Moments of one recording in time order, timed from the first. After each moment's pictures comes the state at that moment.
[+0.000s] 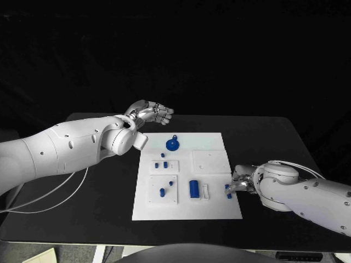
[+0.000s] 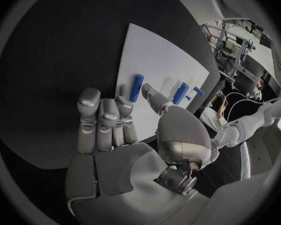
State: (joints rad) left arm 1.19 -0.74 -0.10 1.24 -0.23 -0.27 0.25; left_hand 1.01 -0.06 0.44 -0.25 0.05 0.75 0.20 0.36 0.45 1.11 0.16 0.10 0.09 0.84 0.14 0.56 0.34 0.04 0.66 0.04 0.39 1.31; right arm 1.06 -0.69 -0.18 1.38 -1.35 0.02 -0.51; right_hand 0.79 -0.12 0.60 -0.21 0.06 1.05 0.08 0.28 0.61 1.21 -0.03 1.09 1.14 1.31 -0.13 1.24 1.01 0.21 1.29 -0.06 0.99 1.30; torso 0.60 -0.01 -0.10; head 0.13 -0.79
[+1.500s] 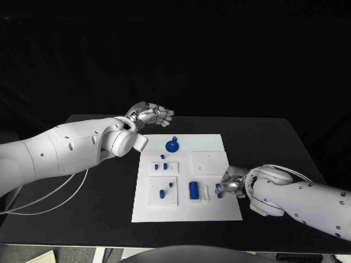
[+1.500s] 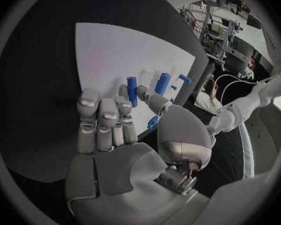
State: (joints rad) left arm 1.19 -0.74 -0.10 1.24 -0.23 -0.26 0.25; left_hand 1.00 -0.06 0.44 -0.25 0.05 0.75 0.20 0.36 0.45 1.11 0.16 0.10 0.09 0.84 0.14 0.56 0.34 0.04 0.66 0.04 0.38 1.31; right arm 1.05 -0.67 -0.18 1.44 -1.16 -0.11 -0.51; right_hand 0.82 -0.07 0.76 -0.21 0.18 1.06 0.08 0.27 0.61 1.21 -0.03 1.09 1.13 1.31 -0.13 1.25 1.01 0.21 1.29 -0.05 0.99 1.31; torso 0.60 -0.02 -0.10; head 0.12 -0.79
